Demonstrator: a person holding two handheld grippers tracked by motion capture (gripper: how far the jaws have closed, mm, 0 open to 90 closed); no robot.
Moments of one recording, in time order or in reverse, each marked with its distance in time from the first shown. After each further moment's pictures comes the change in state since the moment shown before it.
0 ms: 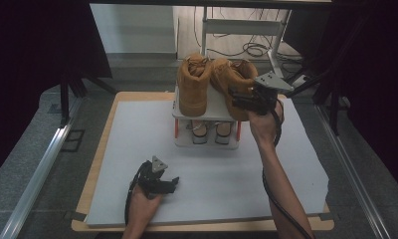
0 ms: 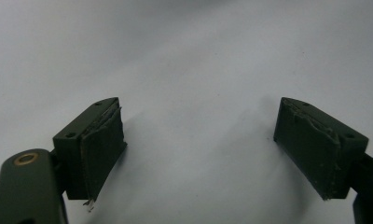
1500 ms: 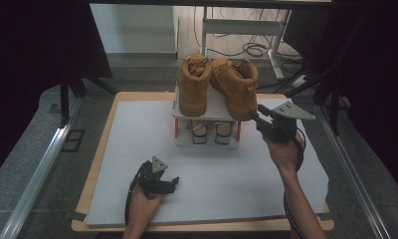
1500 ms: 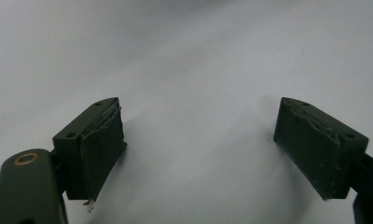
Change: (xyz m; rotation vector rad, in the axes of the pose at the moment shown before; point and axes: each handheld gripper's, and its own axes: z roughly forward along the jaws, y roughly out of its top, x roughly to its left) left arm 0.000 0.000 0.000 0.001 0.002 0.003; right arm -0.014 -0.051 -0.069 0.105 0.057 -0.006
